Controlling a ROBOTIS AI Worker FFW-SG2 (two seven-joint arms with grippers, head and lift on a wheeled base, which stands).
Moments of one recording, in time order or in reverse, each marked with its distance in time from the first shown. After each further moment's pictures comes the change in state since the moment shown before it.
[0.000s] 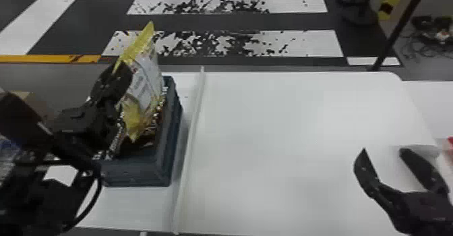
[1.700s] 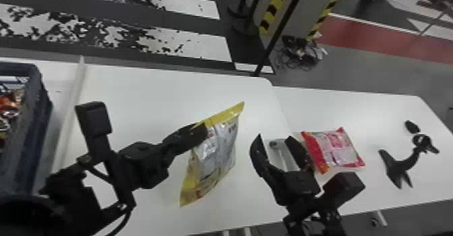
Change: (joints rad) left arm -0.258 -0.047 -0.531 0.397 0.185 0.336 -0.214; right arm 0.004 0.015 -0.062 -0.024 -0.057 -0.036 -0.003
